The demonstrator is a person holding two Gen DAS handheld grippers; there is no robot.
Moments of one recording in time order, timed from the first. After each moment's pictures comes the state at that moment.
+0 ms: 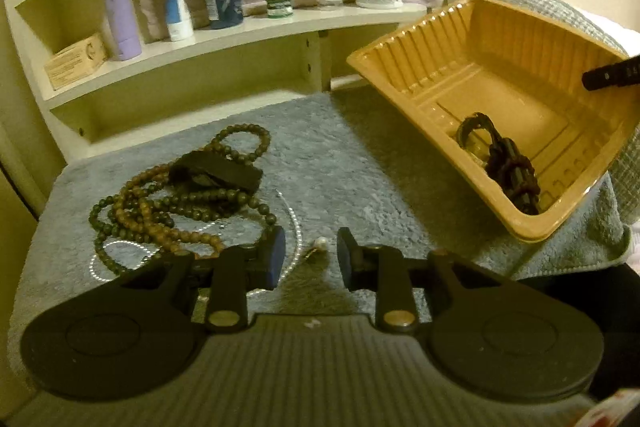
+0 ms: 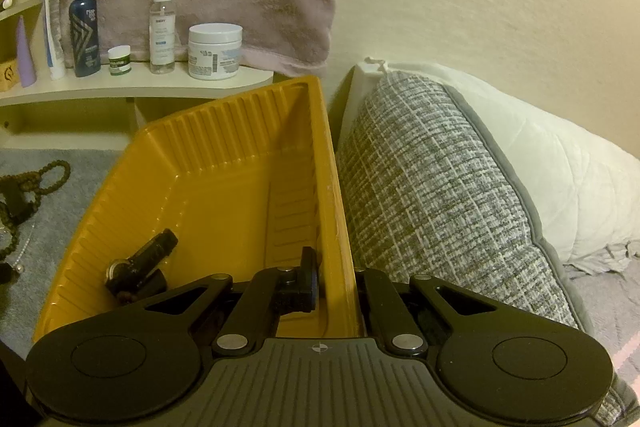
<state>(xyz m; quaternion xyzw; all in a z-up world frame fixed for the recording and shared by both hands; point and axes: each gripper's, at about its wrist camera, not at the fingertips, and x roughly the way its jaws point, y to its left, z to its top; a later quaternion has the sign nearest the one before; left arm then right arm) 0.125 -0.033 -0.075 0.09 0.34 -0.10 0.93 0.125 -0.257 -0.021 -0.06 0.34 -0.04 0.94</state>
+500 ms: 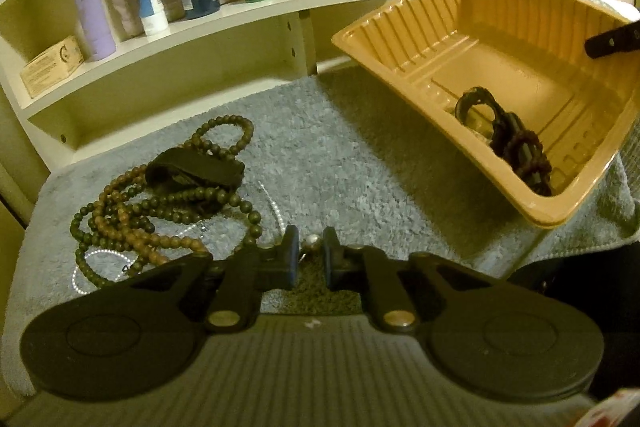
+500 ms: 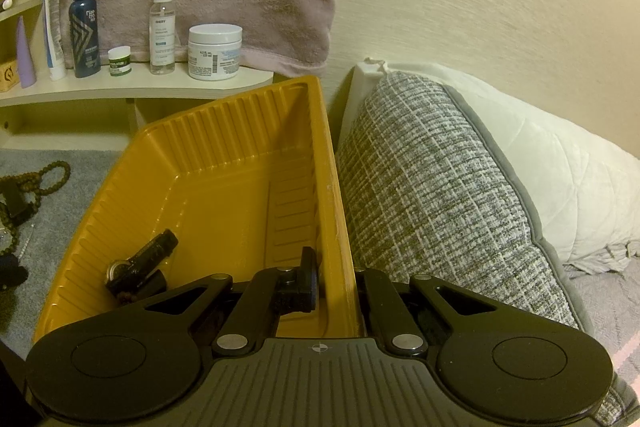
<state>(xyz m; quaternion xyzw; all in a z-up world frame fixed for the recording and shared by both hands) 0.138 -0.044 -0.088 0.12 0.35 -0.11 0.92 0.126 -0.258 -0.020 -0.06 0.34 -0.04 0.94</state>
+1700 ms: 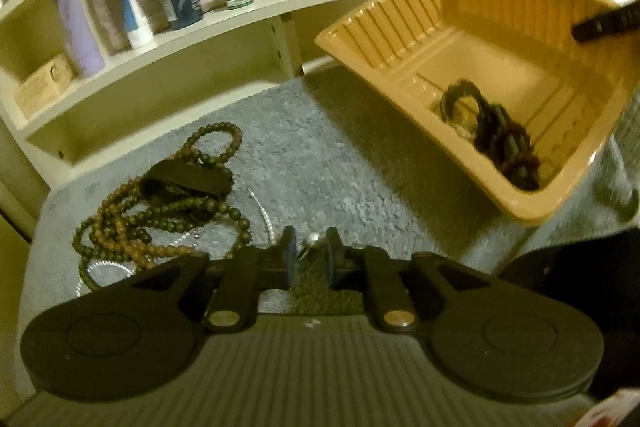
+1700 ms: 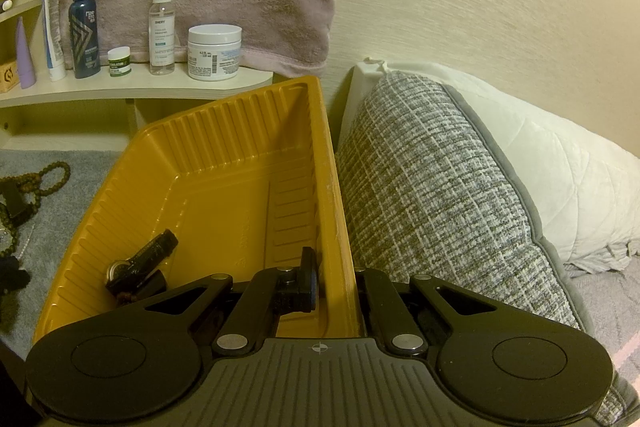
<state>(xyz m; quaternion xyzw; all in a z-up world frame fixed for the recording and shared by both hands) 0.133 -0.057 -0.085 0.16 0.35 -0.12 0.91 0.126 -0.258 -0.021 -0.06 0.35 -0.04 0.94</state>
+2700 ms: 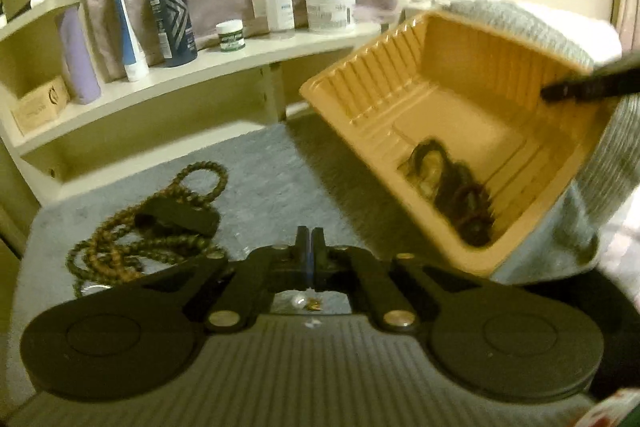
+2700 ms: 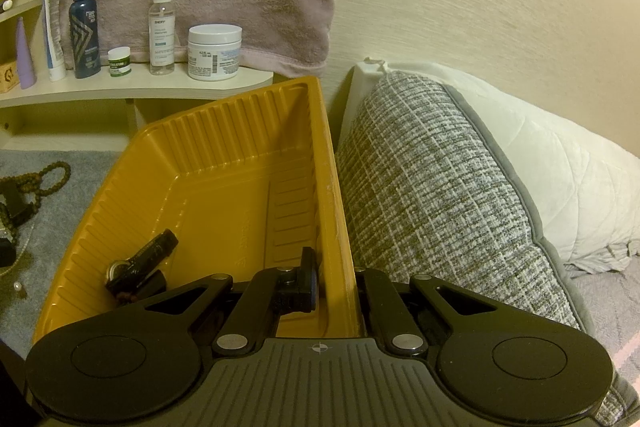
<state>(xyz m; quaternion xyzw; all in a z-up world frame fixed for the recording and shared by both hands) 0.124 -0.054 -0.055 0.11 0.33 -0.15 0.93 0.127 -0.258 -0.021 -0.06 0.34 -0.04 0.94</state>
